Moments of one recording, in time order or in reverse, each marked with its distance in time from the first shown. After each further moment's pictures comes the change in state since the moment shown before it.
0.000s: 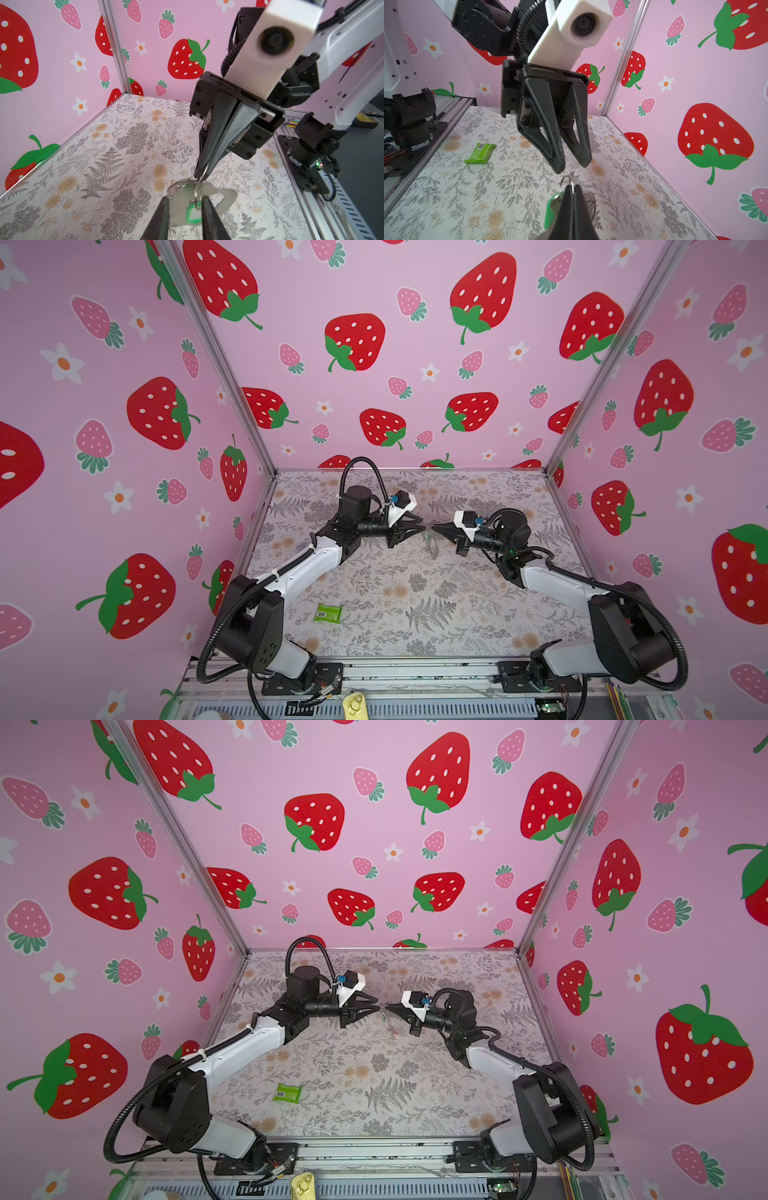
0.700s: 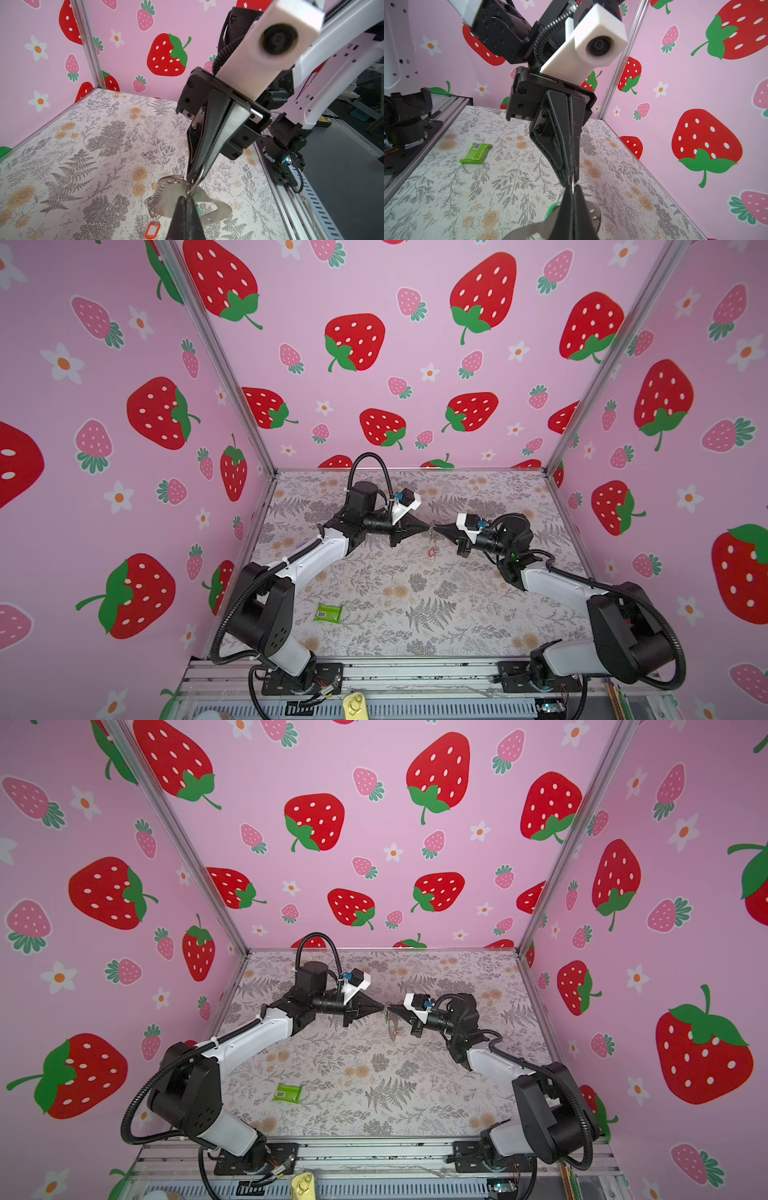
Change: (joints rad) left arm -0.002 0.094 0.087 -0.079 0.123 0.008; right arm 0.000 -0.002 -0.035 0.085 0.000 0.008
